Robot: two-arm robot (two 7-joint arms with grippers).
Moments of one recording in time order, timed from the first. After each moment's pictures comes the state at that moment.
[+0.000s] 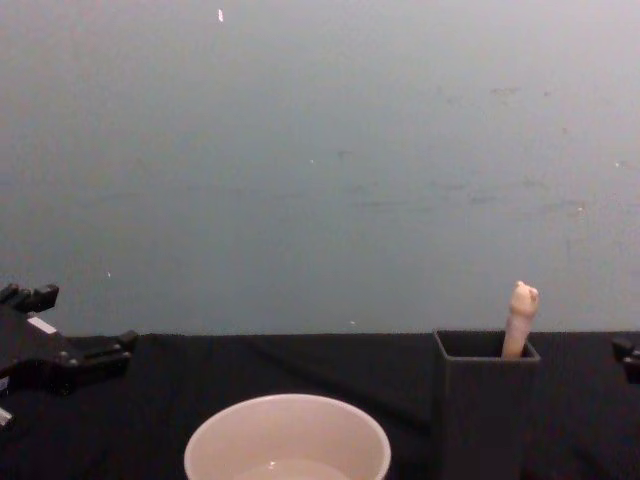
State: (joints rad) left arm -0.20 0.60 0.45 -1.41 -0.25 -0.12 0.03; right arm 0.20 0.60 -0.45 -1.41 0.25 -0.12 -0.03
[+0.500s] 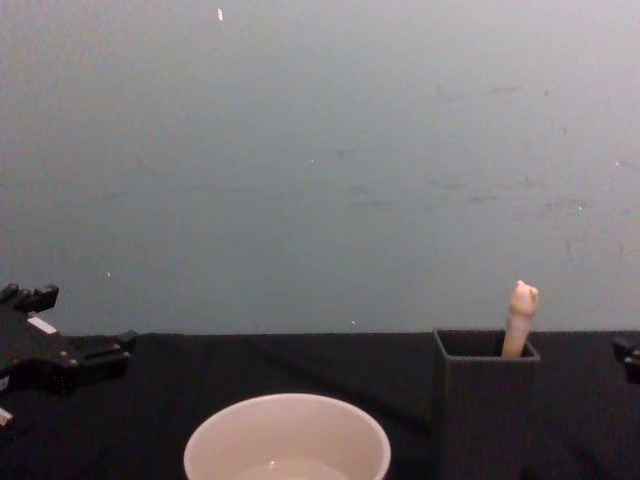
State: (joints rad) left arm -0.20 0.60 0.45 -1.41 -0.25 -0.12 0.03; right arm 0.20 0.60 -0.45 -1.41 0.25 -0.12 -0.03
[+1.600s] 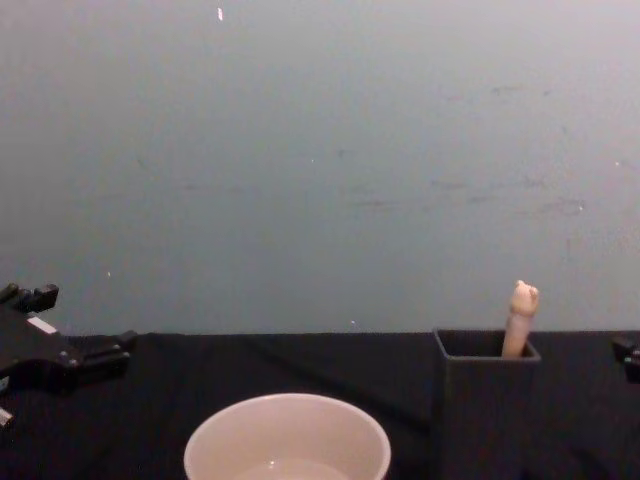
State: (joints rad) left arm -0.20 0.60 0.45 -1.41 -0.25 -0.12 0.03; right arm 0.20 0.60 -0.45 -1.41 0.25 -0.12 -0.03
